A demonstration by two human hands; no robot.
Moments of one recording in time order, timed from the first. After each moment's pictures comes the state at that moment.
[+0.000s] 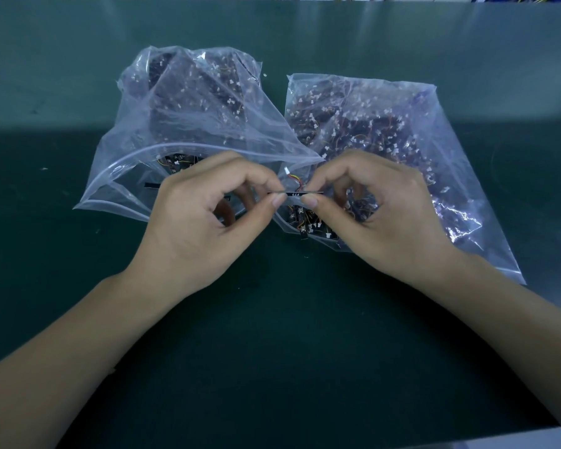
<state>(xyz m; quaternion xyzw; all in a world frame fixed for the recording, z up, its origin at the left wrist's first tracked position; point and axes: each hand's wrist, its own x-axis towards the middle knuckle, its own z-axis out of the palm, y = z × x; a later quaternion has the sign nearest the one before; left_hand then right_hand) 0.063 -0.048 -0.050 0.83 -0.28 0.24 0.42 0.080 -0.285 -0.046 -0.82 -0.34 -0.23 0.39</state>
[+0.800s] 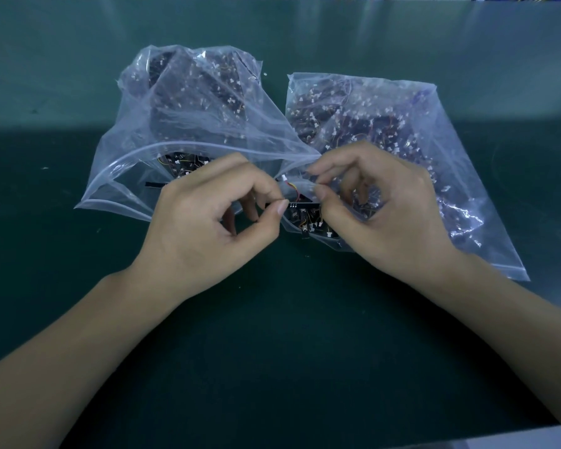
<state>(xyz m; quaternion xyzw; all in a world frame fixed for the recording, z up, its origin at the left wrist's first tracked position) 0.061 -0.049 -0.047 0.83 -0.31 0.27 0.36 0.079 -0.285 -0.049 -0.83 -0.30 -0.25 0.41</state>
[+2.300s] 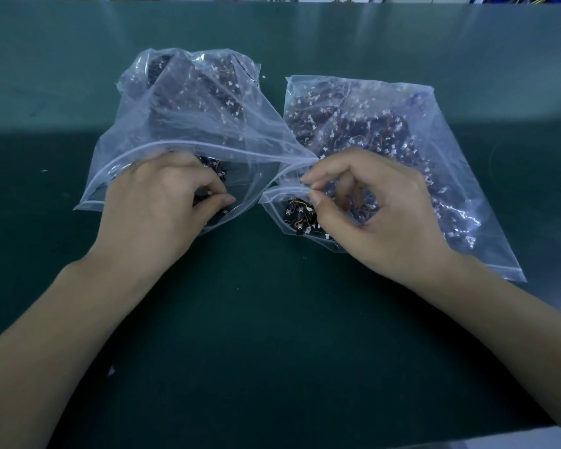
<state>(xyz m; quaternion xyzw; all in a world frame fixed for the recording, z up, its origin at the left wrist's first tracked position) 0.085 -0.009 -0.051 0.95 -0.14 0.25 0.14 0.081 -0.287 -0.051 -0.82 -0.33 -0.25 0.40</state>
